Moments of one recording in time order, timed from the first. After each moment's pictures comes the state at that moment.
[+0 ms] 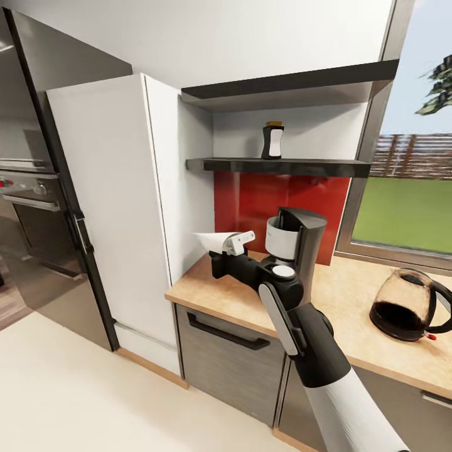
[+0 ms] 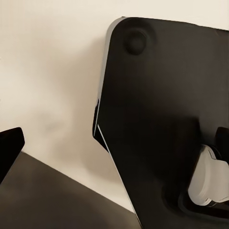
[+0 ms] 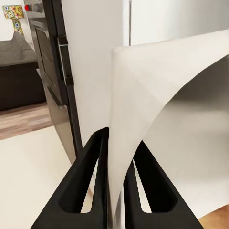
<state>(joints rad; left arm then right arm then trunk) 0.09 0.01 0.01 -0.05 0.16 -0.20 0.04 -0.72 0.16 0.36 -1.50 -0.15 0.71 0.22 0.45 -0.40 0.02</state>
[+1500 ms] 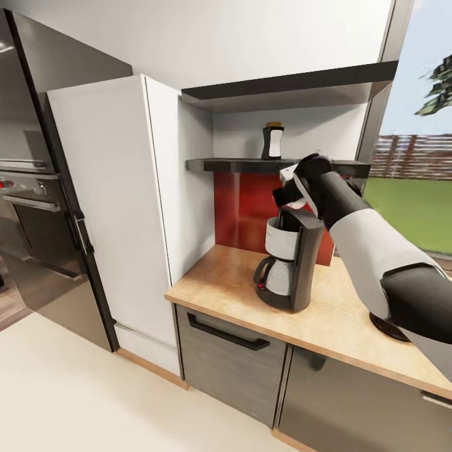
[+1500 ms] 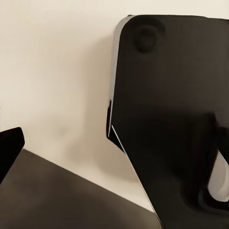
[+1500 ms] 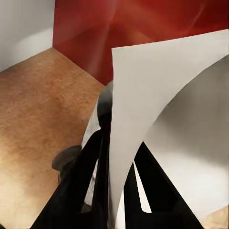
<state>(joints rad) 0.09 0.03 0.00 -0.05 0.10 -0.18 0.04 -1.54 0.01 0.32 -0.64 0.14 1.03 0.26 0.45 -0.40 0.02</state>
